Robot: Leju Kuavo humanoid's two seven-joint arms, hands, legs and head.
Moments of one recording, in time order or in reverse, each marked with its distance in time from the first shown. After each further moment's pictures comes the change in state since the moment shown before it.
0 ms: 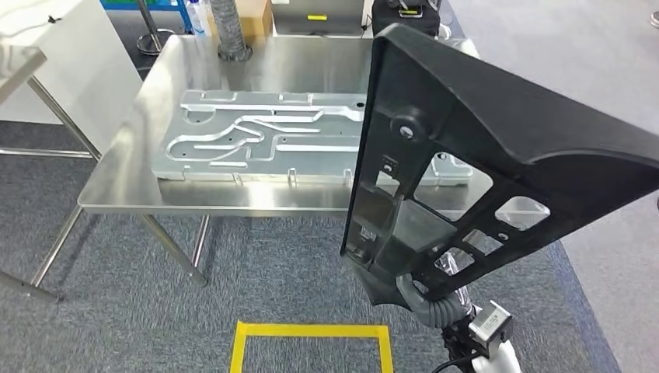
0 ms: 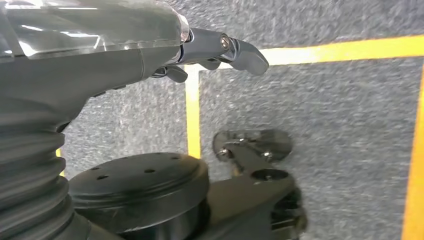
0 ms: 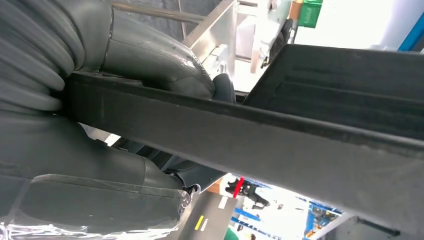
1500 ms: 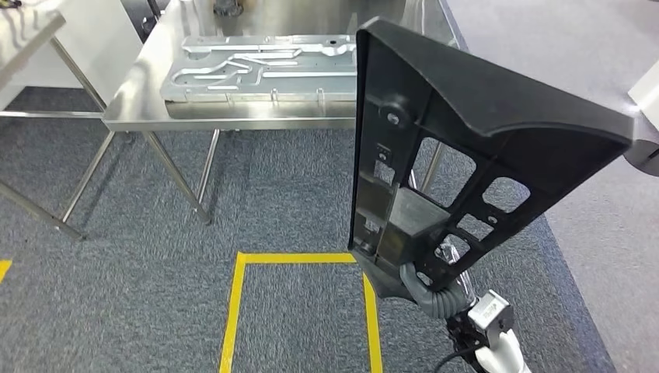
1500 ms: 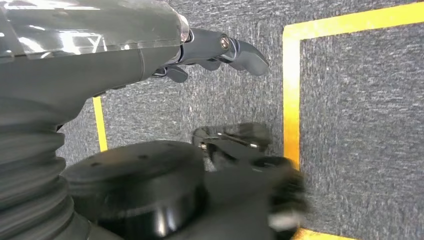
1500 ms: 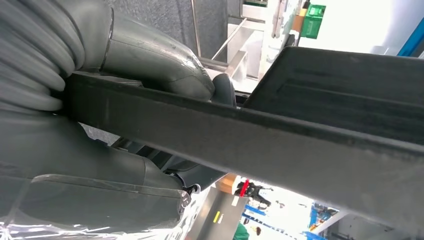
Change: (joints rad) left arm -0.011 0.005 0.000 0.000 0.003 -0.003 -0.001; right arm -0.031 -0.010 -0.017 0.022 0.006 -0.003 0.015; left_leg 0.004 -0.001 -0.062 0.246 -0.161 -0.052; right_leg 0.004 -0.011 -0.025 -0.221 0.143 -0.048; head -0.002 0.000
